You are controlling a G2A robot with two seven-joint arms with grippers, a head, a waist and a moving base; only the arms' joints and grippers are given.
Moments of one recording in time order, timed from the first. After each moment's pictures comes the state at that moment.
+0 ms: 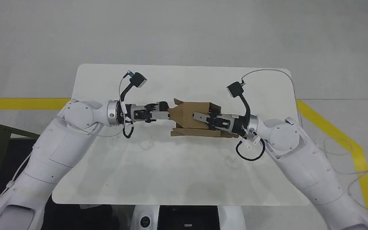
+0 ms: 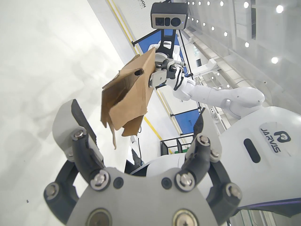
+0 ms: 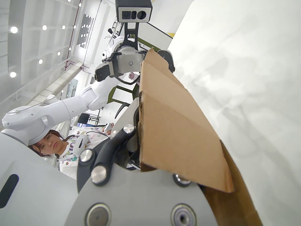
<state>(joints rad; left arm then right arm) 0.82 -0.86 -0.96 -1.48 -0.50 -0.49 -1.07 -0.96 -0.98 0.98 -1.67 0.21 -0.36 0.72</state>
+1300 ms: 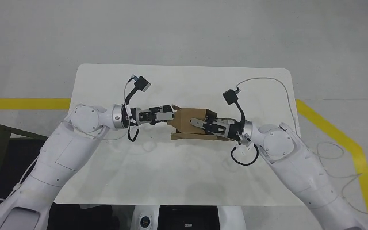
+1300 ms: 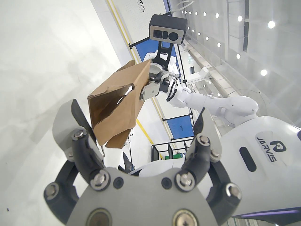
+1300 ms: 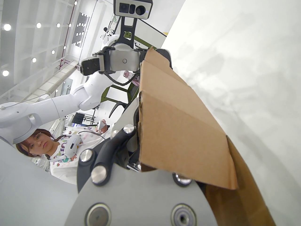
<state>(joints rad) 0.85 -0.89 -0.97 -1.49 -0.51 -0.44 -1.03 -0.99 -1.01 0.96 -1.64 0.13 -0.38 0.70</state>
